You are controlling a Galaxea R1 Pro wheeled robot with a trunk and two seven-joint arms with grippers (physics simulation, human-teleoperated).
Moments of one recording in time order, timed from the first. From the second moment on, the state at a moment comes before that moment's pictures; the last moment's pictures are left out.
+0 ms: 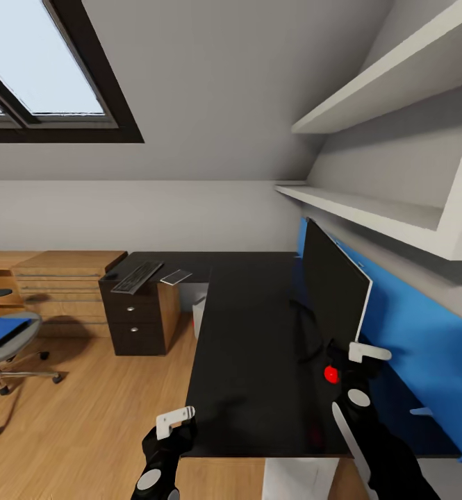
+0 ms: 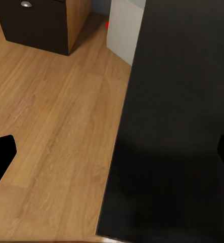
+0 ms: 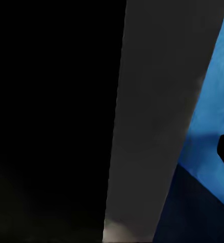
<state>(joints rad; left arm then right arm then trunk) -0.09 -0.13 -0.28 -1.21 0.28 0.19 0.48 -0.38 -0.06 0.08 -1.16 -0.07 0.08 -0.52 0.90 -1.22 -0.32</state>
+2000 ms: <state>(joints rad) -0.09 -0.13 -0.29 -1.21 0.27 0.19 0.48 -0.38 -0.06 0.08 -1.16 -0.07 0.08 -0.51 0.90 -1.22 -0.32</state>
